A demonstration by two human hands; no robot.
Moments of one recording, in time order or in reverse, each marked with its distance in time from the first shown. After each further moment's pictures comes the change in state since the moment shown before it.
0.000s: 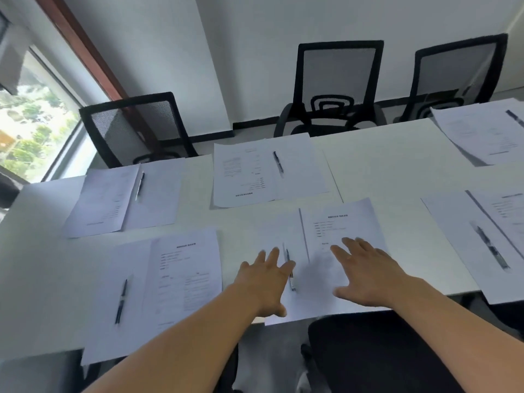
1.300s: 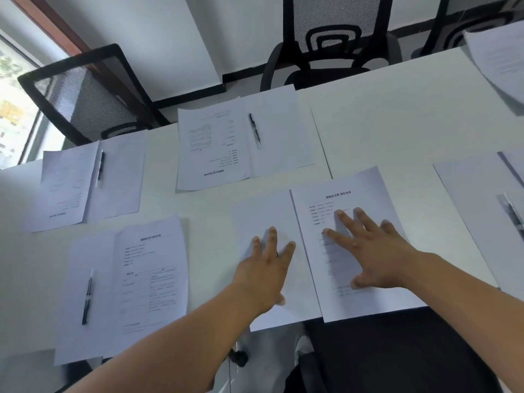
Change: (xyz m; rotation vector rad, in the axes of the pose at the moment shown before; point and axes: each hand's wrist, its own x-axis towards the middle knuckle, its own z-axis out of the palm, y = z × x) left_hand 0.095 0.057 0.009 0.020 -0.115 -0.063; right_hand 0.085 0.111 0.042 -0.118 -0.152 -0.190
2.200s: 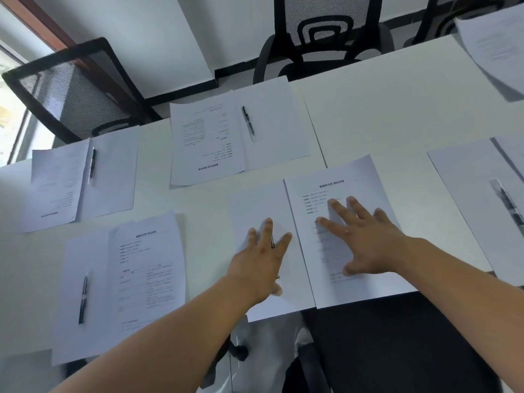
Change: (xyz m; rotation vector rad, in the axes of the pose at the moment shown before) left_hand 0.004 -0.009 0.009 -0.101 0.040 0.010; right_hand 0.004 -0.006 -0.001 0.031 0.006 0.023
